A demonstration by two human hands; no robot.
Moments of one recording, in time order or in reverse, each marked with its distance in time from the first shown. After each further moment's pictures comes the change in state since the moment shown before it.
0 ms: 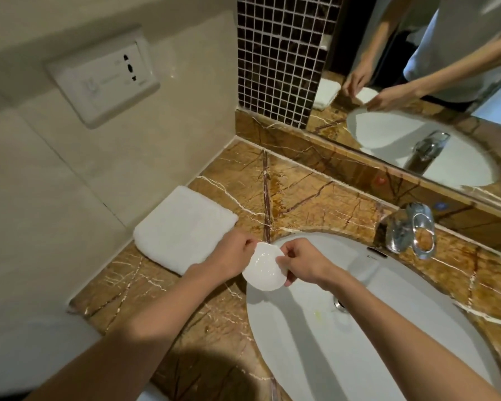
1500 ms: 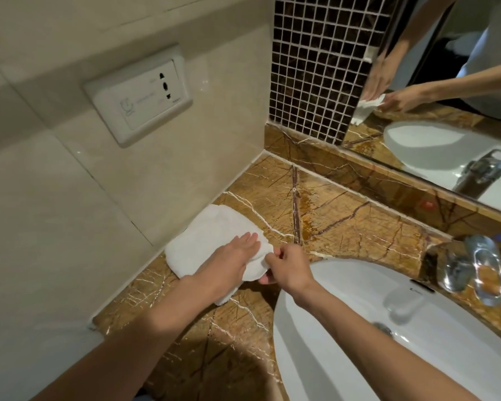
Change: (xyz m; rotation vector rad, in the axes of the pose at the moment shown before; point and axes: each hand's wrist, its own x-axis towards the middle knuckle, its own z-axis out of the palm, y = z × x) left_hand 0.006 -0.057 -0.044 0.423 -0.051 0.151; right_hand 0.050 -0.058 0.066 0.332 0.183 0.011
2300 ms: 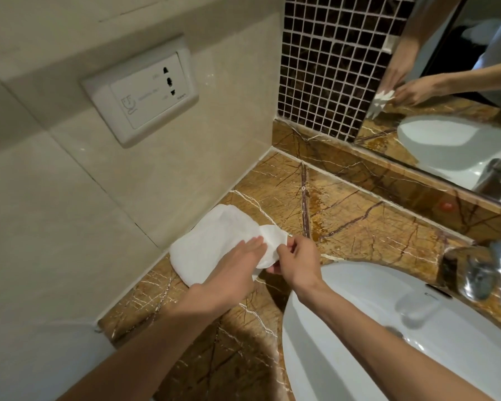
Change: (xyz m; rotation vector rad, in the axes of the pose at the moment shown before) left_hand -0.005 0.013 0.000 -0.096 0.086 -0.117; right_hand 0.013 -0.007 0.006 0.022 0.189 -0.036
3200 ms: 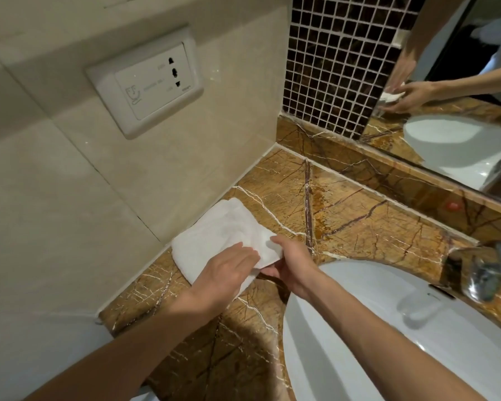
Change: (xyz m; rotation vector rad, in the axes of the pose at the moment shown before) left_hand -0.029 -0.017 -0.003 0.180 0.277 0.321; right_hand 0.008 -0.004 0.005 0.496 -0.338 0.380
